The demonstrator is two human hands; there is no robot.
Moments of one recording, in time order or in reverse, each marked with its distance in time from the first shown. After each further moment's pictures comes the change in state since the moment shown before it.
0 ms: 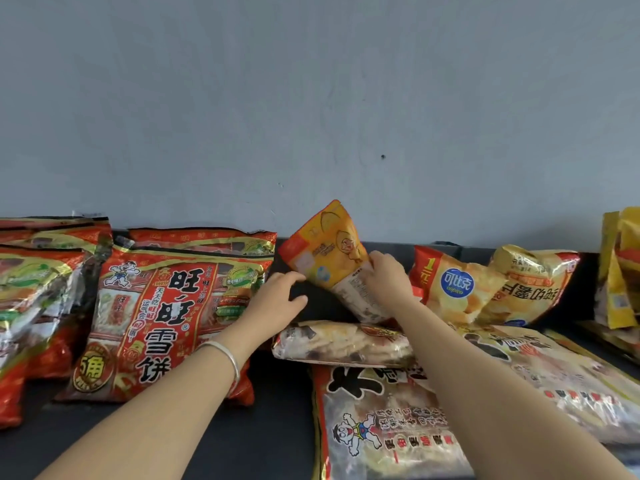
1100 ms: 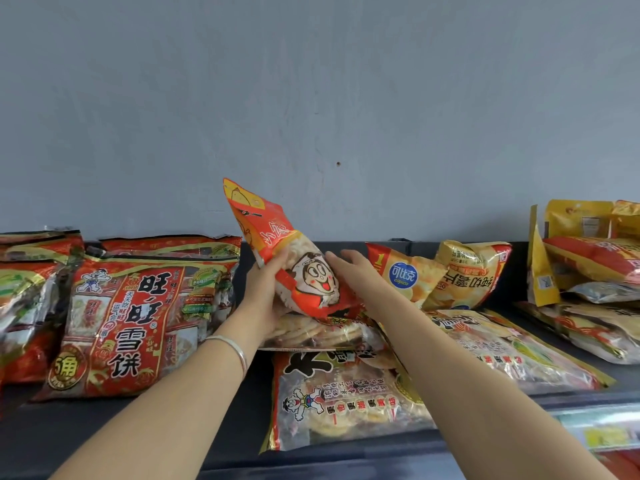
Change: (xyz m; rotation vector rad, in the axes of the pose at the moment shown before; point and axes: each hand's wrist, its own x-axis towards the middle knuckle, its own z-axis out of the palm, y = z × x) left_hand -0.015 0.077 0.018 -1.325 0.158 -0.333; right_hand -0.053 -0.001 -0.062 0.724 -0.240 0.228
